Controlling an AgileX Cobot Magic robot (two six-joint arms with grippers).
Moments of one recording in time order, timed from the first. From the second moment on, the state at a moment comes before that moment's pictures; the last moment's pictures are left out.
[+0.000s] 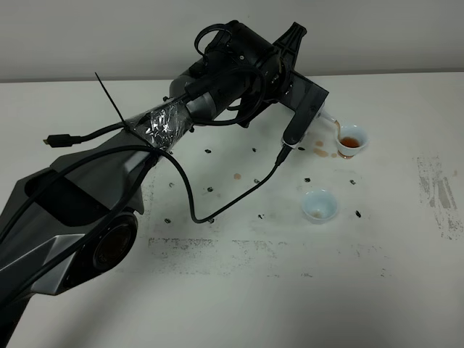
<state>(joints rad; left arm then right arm) -0.65 2.57 -2.45 0.22 0.73 1.53 0.05 -0.01 -0.52 0.02 1.11 -0.07</state>
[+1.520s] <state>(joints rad) -0.66 2.57 -2.45 0.26 0.68 1.54 0.05 -0.01 -0.52 0.02 1.11 -0.07</state>
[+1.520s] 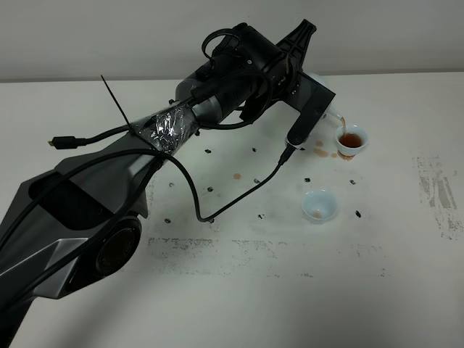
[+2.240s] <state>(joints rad) -0.65 2.57 -2.45 0.11 0.68 1.38 0.05 -0.01 -0.52 0.01 1.11 -0.07</state>
